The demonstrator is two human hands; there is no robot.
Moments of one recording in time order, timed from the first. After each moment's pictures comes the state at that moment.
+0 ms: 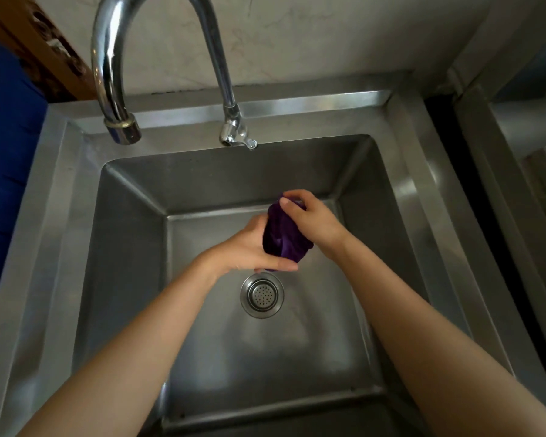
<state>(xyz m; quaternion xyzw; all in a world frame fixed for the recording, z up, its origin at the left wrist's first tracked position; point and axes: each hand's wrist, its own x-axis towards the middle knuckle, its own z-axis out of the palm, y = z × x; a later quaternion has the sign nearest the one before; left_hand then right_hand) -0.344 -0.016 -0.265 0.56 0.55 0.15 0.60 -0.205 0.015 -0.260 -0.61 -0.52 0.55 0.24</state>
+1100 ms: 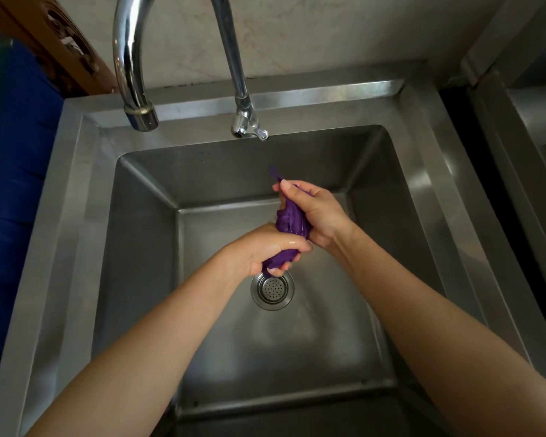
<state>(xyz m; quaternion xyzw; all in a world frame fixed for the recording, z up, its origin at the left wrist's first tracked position) -0.327 -0.027 -0.255 0.34 0.59 0.11 0.73 -0.224 0.011 -0.264 -0.44 -0.28 0.76 0.39</state>
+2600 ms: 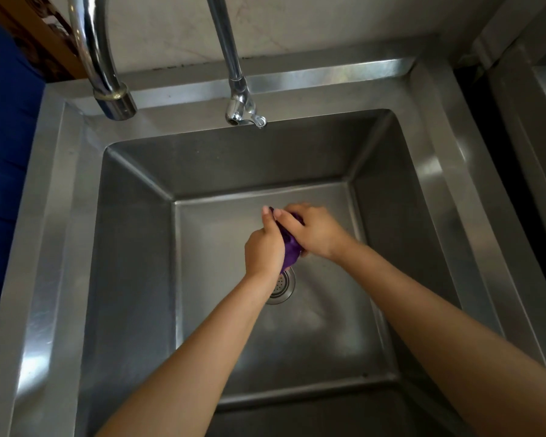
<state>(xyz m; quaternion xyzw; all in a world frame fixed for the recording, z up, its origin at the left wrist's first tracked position) -0.303 -0.043 -0.292 0.25 0.79 0.28 0.49 -0.211 -0.003 -0.291 -0.54 -0.70 0.45 0.13</state>
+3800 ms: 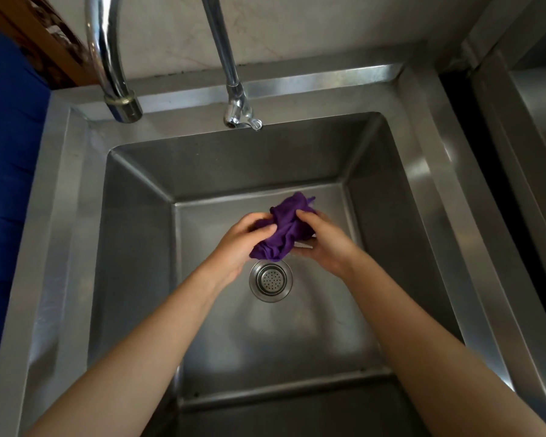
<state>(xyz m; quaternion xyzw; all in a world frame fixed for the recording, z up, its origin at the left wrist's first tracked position) -0.354 -0.047 -0.295 0.31 0.60 0.33 0.66 -0.198 -0.025 -0.300 -0.54 -0.20 0.76 0.30</state>
